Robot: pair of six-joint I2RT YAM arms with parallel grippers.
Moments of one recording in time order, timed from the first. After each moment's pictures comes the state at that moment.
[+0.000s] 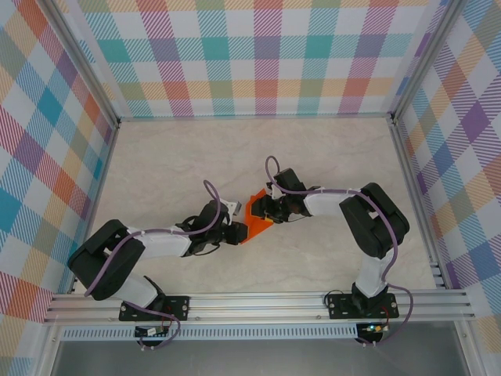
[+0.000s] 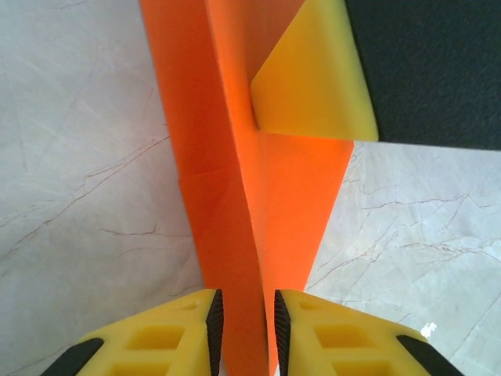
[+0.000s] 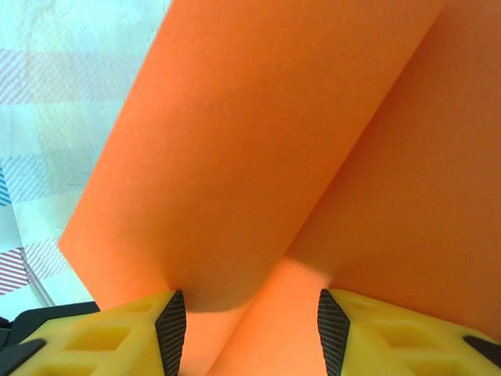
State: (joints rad) left arm -0.72 1.47 0.49 0.22 0.19 -0.55; right arm 0.62 1.84 0.94 -0.07 -0.53 0.78
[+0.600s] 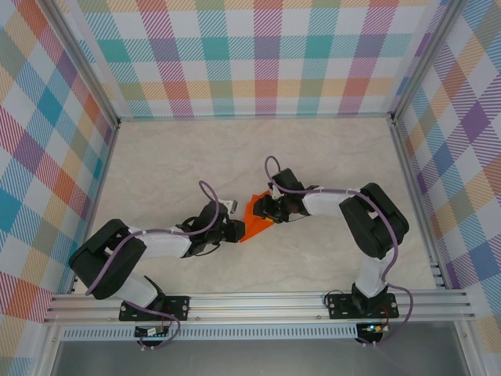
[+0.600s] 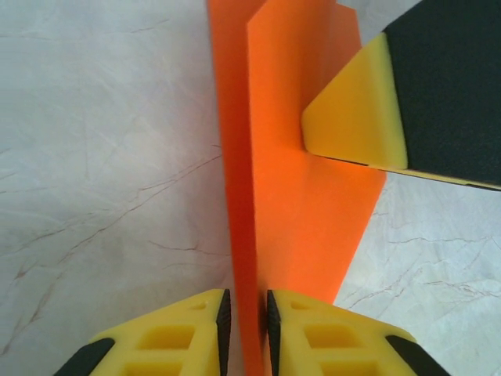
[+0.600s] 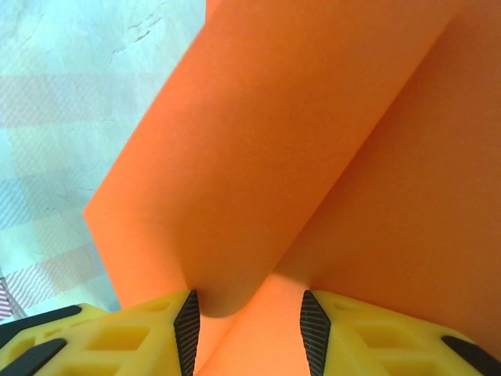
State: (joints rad) left arm -0.72 1.48 0.48 0.24 0.11 -0.62; right arm 0.62 1.84 0.96 -0.14 -0.45 0.82
